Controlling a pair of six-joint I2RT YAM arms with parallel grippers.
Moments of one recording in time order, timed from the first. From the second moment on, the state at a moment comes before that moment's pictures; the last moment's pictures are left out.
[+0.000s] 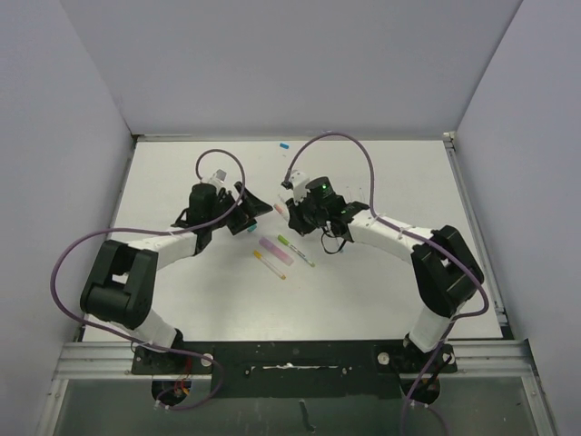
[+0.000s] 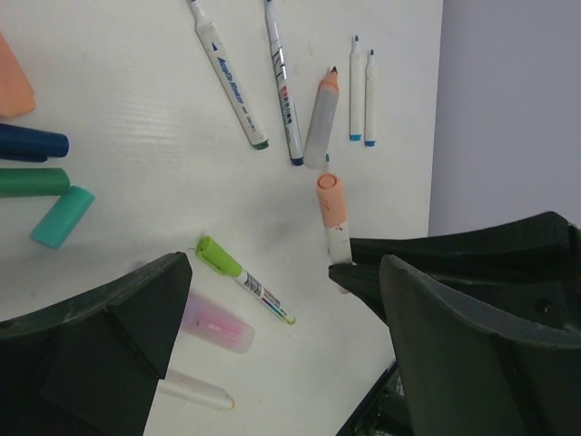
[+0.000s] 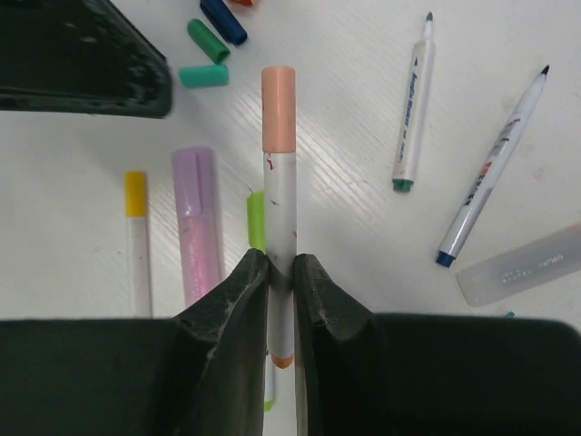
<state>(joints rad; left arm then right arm) -0.30 1.57 0.74 0.33 0.42 -0.95 0.67 1.73 1.14 -0.14 -0.13 -0.01</state>
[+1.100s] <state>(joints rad) -0.37 1.66 0.83 0.42 0.42 -0.99 0.68 1.71 1.12 -0.06 -0.25 0.07</state>
